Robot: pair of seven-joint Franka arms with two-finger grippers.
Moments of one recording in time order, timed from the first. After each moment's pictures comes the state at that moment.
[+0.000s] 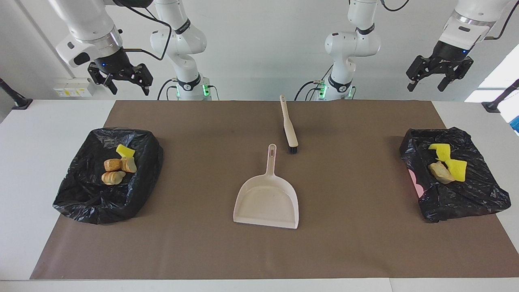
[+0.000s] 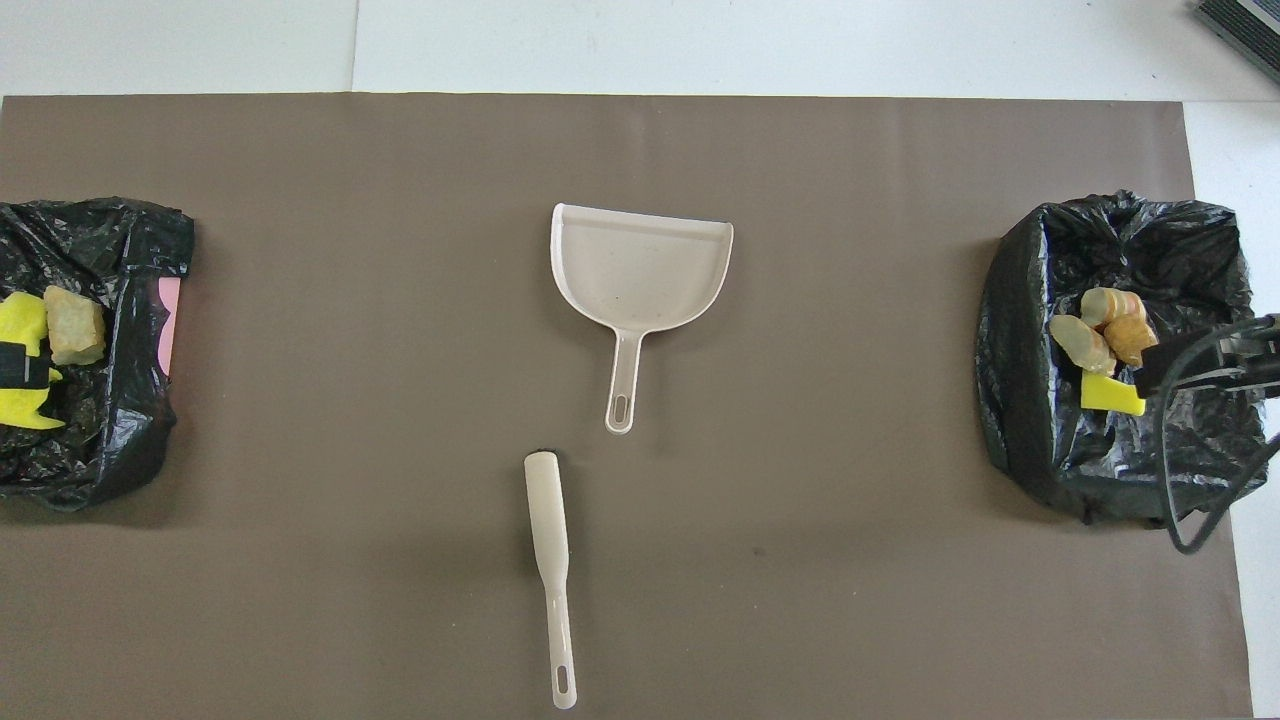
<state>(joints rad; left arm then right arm) -0.08 -0.16 0.09 -1.62 -0.01 1.53 0.03 0.01 -0.02 -0.02 -1.50 -0.04 1.37 0.01</state>
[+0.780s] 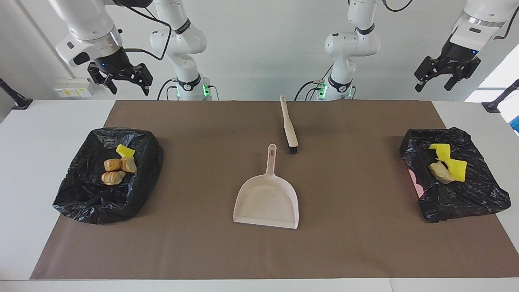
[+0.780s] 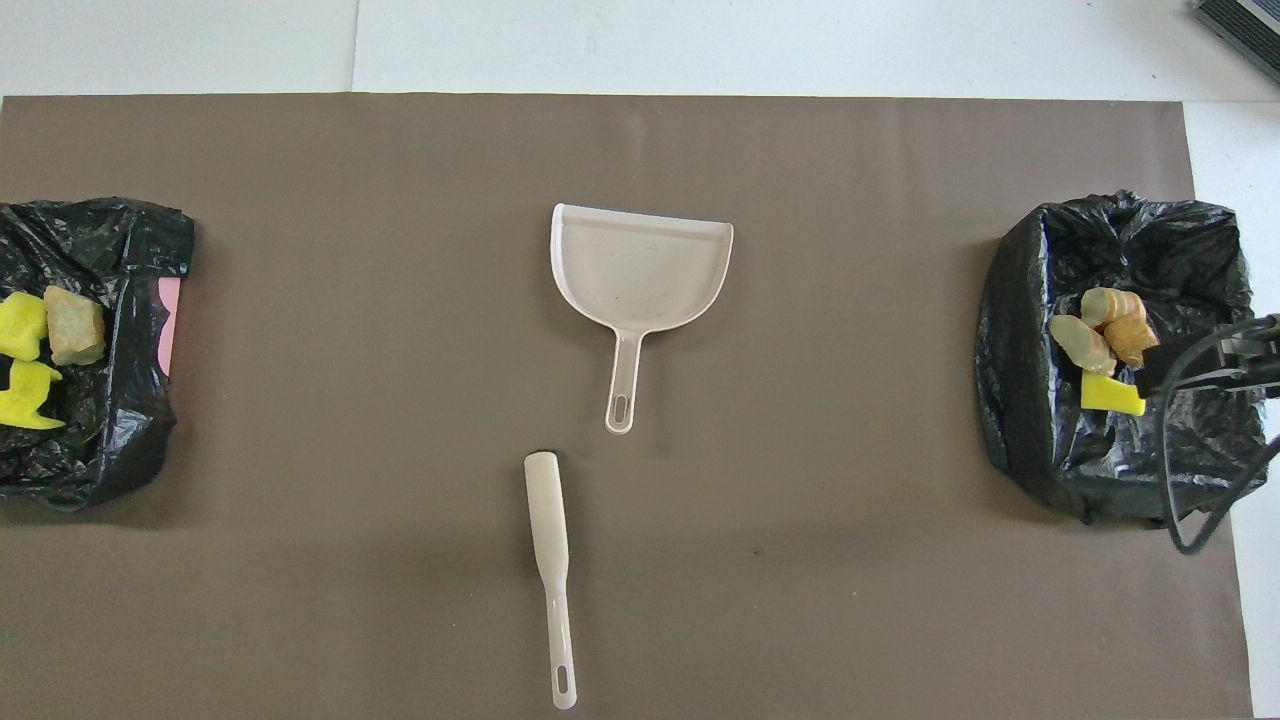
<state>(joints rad) 0.00 -0.16 0.09 -1.62 0.00 1.53 0.03 0.01 -0.02 -0.02 -1.50 -0.04 1.37 0.01</state>
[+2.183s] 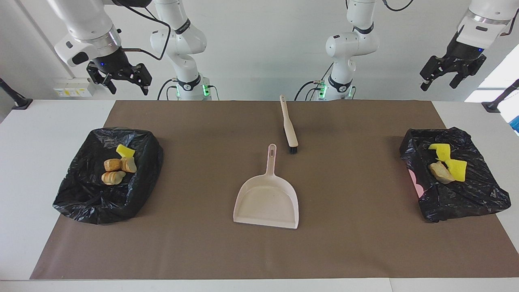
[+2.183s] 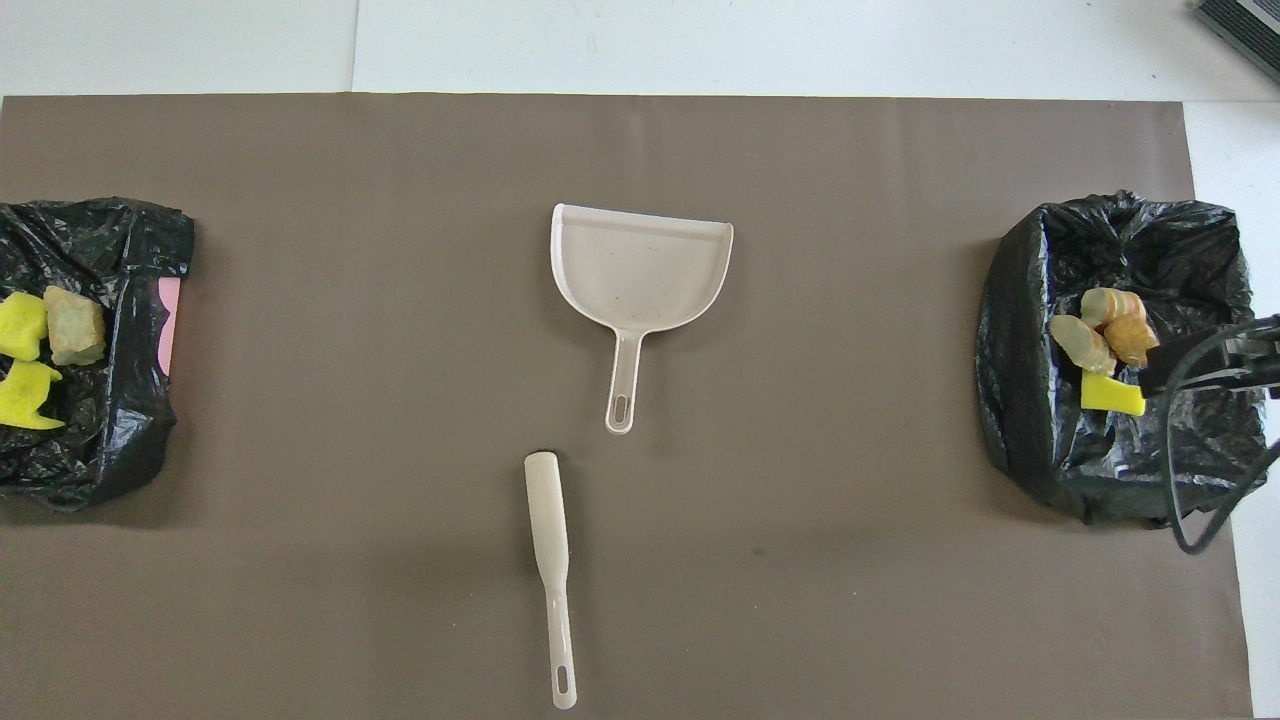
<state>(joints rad) 0.12 -0.16 -0.05 -1.62 0.00 1.53 0.03 0.01 -0.02 -0.02 -1.50 -0.04 1.37 0.01</state>
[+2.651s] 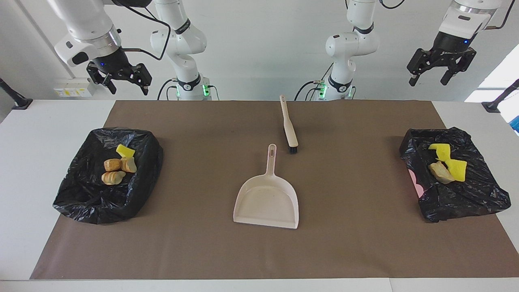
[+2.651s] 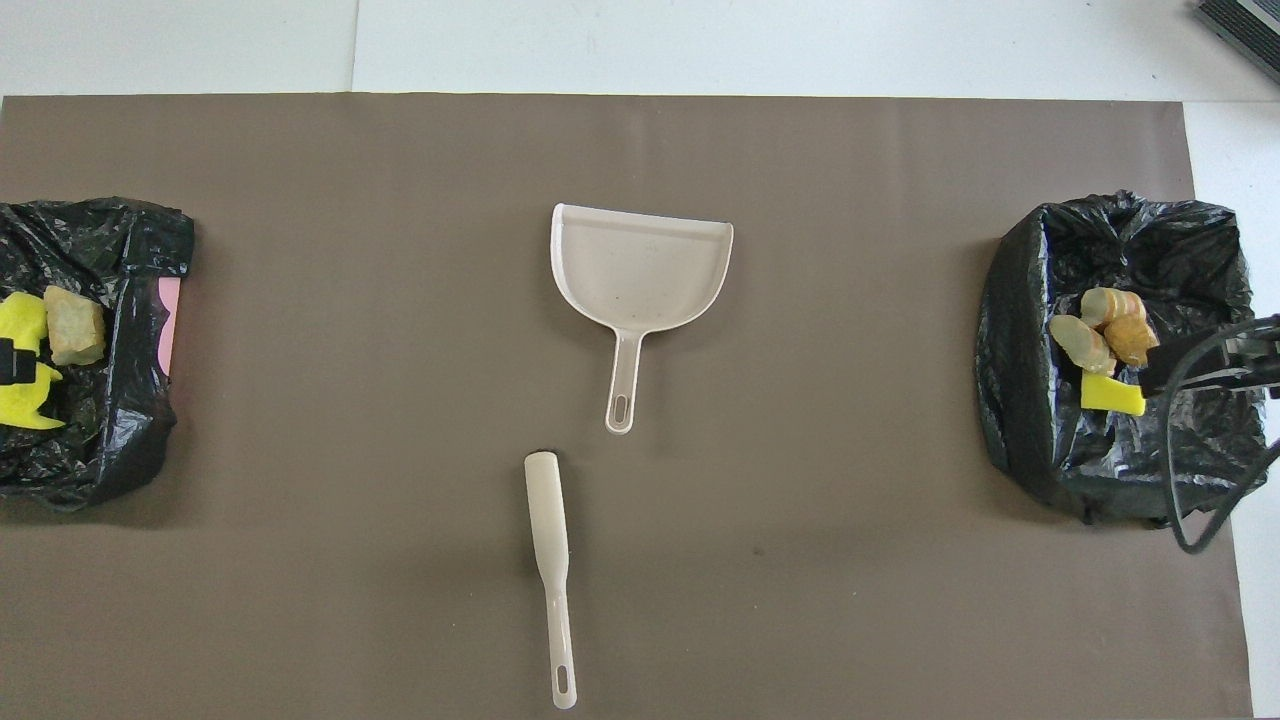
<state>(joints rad) 0.10 -0.17 -0.13 -1.56 0.00 1.51 0.02 0.01 -0.02 -0.02 -1.50 -0.04 1.37 0.01</state>
